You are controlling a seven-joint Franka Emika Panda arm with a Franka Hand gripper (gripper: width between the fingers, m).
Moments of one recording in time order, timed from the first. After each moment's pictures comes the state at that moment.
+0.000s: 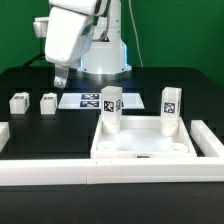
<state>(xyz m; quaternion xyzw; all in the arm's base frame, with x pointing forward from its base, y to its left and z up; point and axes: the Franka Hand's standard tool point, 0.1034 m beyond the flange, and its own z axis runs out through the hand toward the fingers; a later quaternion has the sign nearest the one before) 0.521 -0.089 0.111 0.76 0.63 -0.07 0.11</state>
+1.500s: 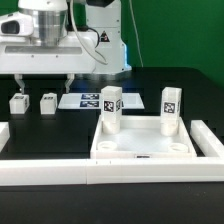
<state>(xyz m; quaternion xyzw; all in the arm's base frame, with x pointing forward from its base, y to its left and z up) 0.420 -0.140 0.055 0.99 0.09 -0.04 0.03</state>
